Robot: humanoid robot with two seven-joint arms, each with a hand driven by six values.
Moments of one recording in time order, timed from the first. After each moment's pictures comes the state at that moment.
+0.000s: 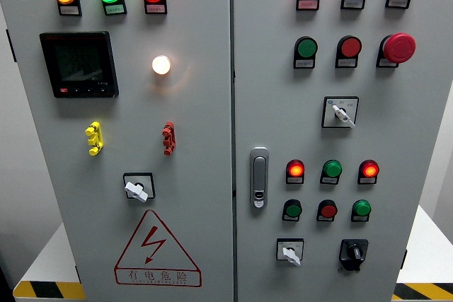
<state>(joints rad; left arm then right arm) -0.04 -0.09 0.02 -0.19 0.04 0.09 0.03 0.11 0.13 1.89 0.20 -1.74 0.46 0.30</state>
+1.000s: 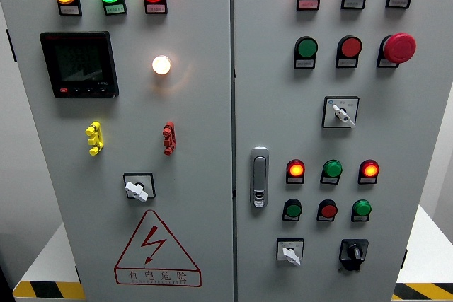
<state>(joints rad) -0.04 -0.09 0.02 -0.19 0.04 0.09 0.03 -0.04 0.13 1.65 1.34 -1.40 0.29 0.09</state>
